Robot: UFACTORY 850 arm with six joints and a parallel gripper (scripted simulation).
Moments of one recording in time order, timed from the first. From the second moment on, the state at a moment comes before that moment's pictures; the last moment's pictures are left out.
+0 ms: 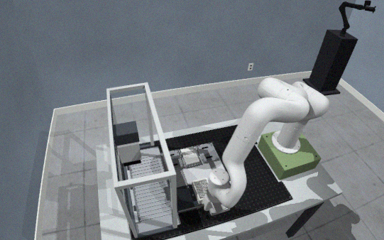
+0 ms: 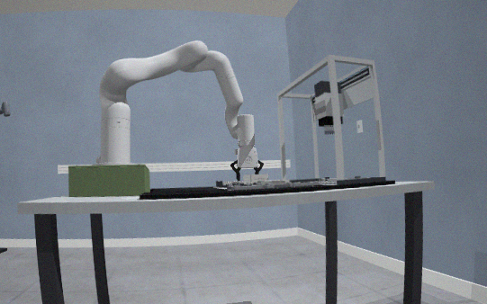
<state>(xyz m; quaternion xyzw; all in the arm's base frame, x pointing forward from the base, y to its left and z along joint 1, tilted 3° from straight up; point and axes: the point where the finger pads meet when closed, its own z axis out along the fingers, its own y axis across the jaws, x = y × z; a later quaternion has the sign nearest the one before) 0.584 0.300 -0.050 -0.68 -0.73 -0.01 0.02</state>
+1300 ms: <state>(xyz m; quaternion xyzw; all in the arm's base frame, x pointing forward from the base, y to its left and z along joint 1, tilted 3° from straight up) 0.584 0.298 0.008 -0.68 -0.73 -0.01 0.02</state>
